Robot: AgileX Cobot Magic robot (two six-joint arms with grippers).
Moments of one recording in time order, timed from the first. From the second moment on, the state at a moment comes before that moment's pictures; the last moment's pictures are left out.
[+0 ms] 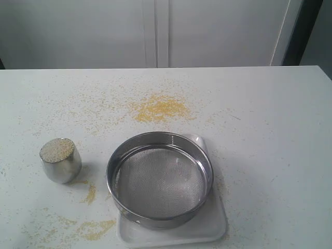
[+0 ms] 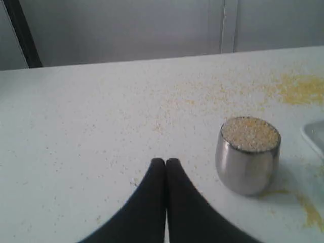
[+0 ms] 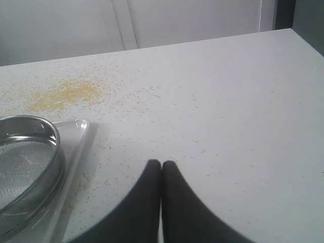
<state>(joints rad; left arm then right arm) -0.06 0.00 0.02 -0.11 0.21 0.12 0.13 0.01 -0.01 0.01 0.33 0.20</state>
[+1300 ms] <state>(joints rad) -0.06 0.53 -0.20 0.14 -0.43 -0.22 0.13 0.01 -0.01 0.01 0.33 0.20</state>
